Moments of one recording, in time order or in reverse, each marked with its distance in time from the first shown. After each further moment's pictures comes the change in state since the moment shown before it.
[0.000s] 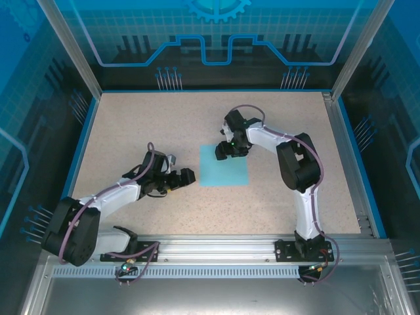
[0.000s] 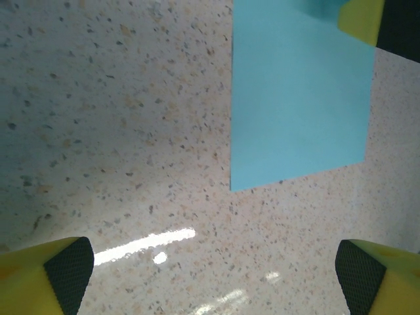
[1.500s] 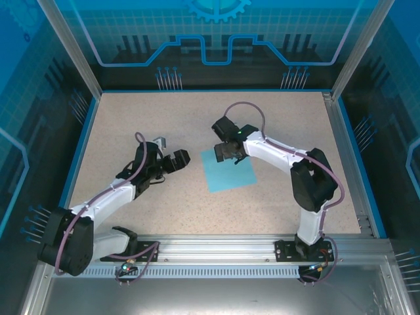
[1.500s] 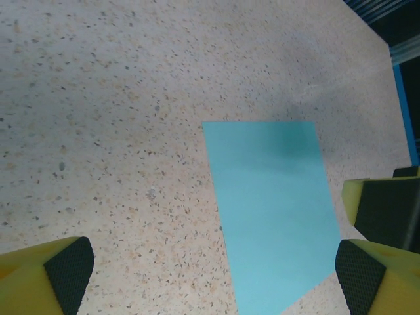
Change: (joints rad) left arm 0.051 -0.085 0.029 0.179 -0.183 -0.028; right arm 0.169 -0.259 -0.126 -0.064 0.524 0.228
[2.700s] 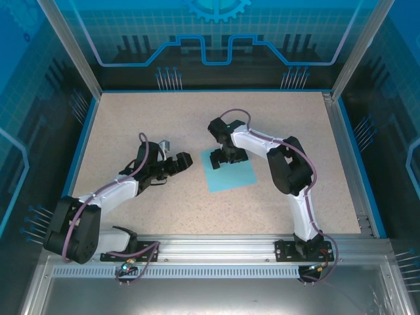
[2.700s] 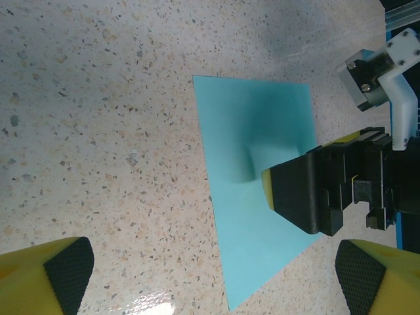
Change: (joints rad) left arm 0.019 0.095 0.000 0.021 0.159 -0.024; right arm -0.026 0.297 0.222 -0.181 -0.234 -0.070
